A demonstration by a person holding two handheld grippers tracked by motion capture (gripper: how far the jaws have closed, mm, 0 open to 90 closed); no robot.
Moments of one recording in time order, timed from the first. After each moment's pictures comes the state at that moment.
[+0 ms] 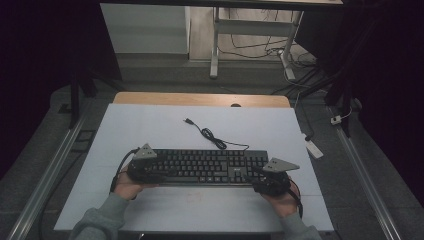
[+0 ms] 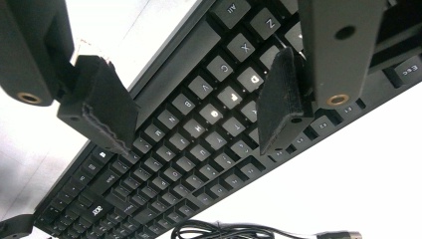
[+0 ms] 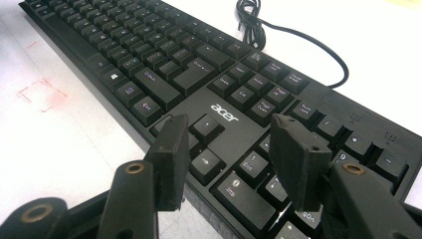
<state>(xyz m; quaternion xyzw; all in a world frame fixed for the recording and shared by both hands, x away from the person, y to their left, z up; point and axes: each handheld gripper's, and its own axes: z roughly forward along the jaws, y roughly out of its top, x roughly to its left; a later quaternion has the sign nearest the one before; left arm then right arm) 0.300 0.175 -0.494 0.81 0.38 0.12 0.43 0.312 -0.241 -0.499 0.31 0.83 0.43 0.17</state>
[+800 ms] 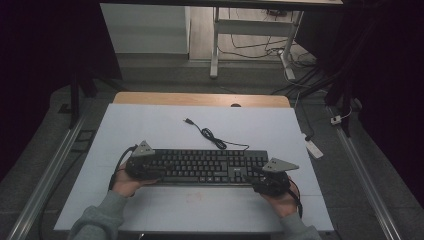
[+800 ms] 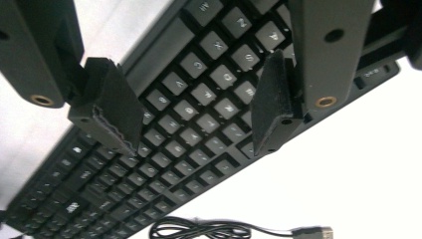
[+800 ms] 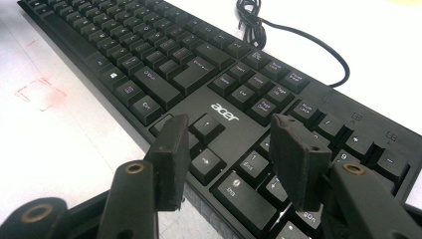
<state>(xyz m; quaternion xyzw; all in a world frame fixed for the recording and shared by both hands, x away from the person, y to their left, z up) 0.309 0.181 -0.493 0.80 0.40 0.14 0.42 0.312 -0.240 -0.500 0.31 0.83 0.43 0.17</state>
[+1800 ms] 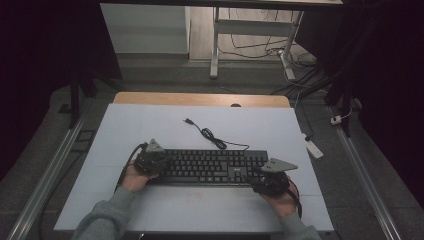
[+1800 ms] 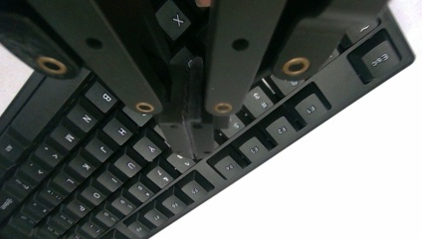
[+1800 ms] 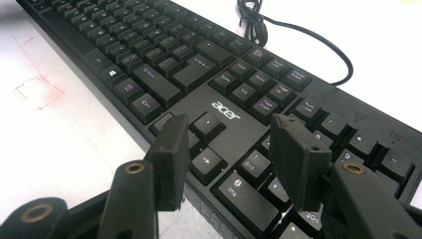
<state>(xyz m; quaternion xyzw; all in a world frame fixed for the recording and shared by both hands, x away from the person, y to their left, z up) 0.337 0.166 -0.518 0.83 0.41 0.14 0.36 0.313 -0.238 -0.502 0.31 0.83 0.43 0.17</state>
